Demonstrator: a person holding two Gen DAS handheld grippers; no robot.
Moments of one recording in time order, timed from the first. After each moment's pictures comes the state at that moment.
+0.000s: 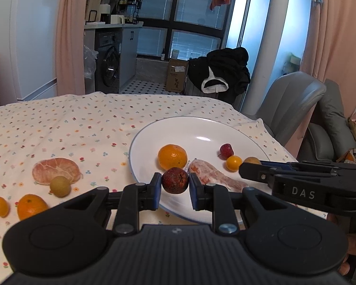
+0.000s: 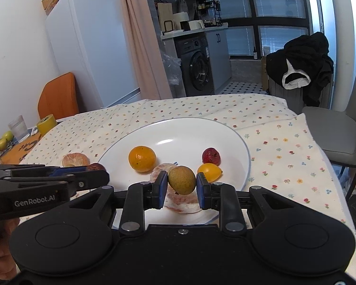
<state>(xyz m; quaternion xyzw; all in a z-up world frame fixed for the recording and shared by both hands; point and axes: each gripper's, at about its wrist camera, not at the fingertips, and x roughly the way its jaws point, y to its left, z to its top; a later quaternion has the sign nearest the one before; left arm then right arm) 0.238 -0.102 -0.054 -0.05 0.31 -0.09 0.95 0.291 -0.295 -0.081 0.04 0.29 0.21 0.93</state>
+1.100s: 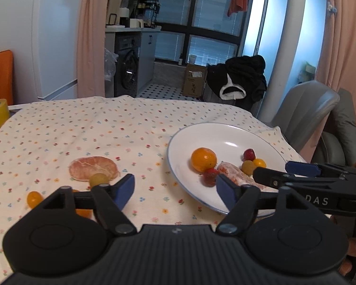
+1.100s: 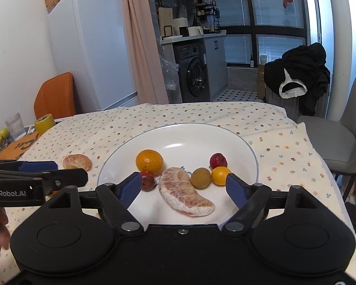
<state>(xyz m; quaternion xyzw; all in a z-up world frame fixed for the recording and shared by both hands) 0.214 -0.067 -0.038 -0.05 0.30 -0.04 0.95 0.277 -0.279 -0.073 0.02 0.28 0.19 0.94</state>
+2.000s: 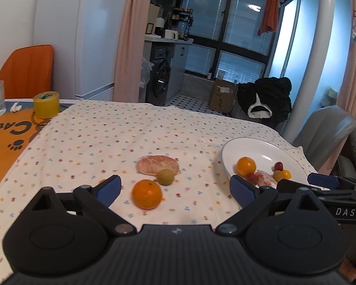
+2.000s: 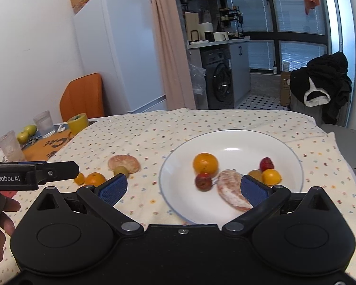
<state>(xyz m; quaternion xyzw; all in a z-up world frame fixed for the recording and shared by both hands) 0.159 0.001 -0.017 -0.09 0.27 0.03 0.96 0.240 -0.234 -0.051 0.02 0.26 0.25 0.93</state>
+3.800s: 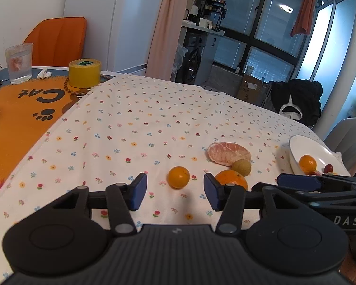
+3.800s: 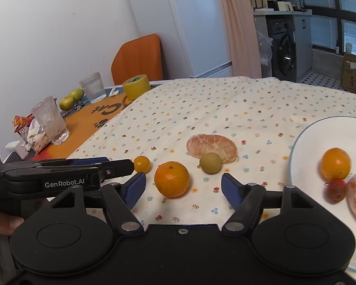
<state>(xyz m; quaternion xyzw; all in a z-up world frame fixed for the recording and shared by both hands) 0.172 0.084 -0.064 -0.13 0.30 0.08 0.94 0.269 -0.109 -0.077 -0.01 0.33 0.38 0.86</state>
